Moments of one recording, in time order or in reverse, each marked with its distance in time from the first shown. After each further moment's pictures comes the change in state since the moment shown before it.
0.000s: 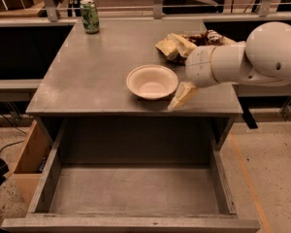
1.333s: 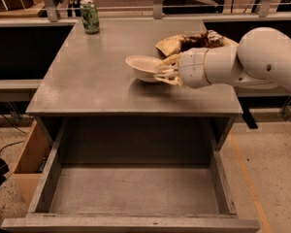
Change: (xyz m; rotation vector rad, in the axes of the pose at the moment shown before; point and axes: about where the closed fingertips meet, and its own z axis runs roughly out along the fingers) arm -0.010 -0.001 0.020 0.012 -0.079 0.001
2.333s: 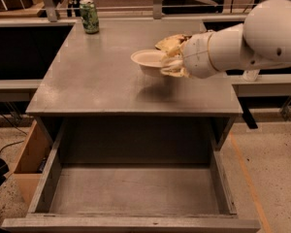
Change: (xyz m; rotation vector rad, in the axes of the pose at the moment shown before) arm -0.017 -0.014 -0.032 -0.059 0.141 -0.124
